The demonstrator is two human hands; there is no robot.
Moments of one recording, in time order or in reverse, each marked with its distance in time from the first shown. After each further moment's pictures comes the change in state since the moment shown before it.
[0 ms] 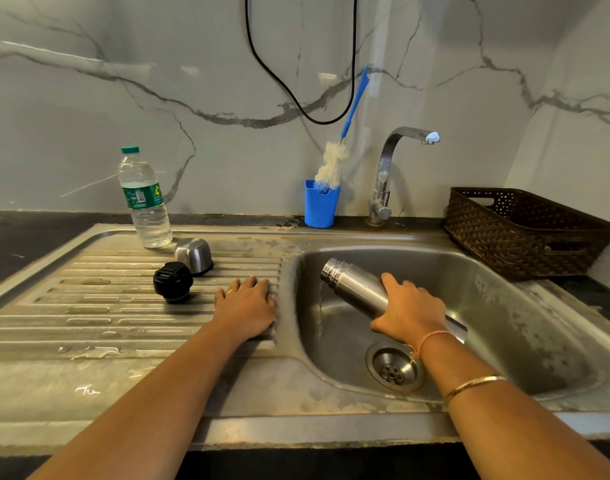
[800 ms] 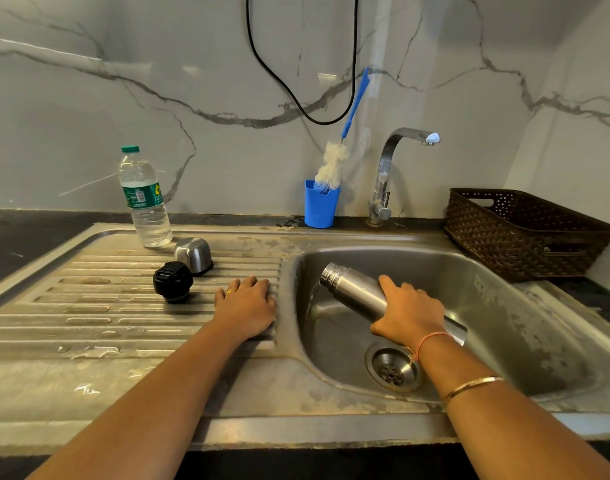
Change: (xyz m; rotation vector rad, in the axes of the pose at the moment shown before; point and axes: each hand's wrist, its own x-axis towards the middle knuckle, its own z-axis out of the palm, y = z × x) left_hand -0.002 0.001 -0.002 -0.029 0.007 -0.002; right_hand -0.002 -0.002 0.000 -0.033 -0.006 -0.011
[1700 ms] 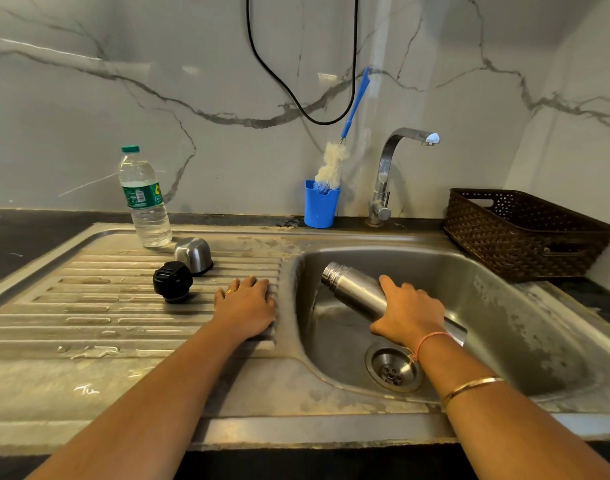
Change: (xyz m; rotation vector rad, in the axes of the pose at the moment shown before) left_hand 0.000 0.000 0.000 0.004 -0.011 -0.003; right_hand -0.001 -0.001 -0.002 -0.004 0.002 0.016
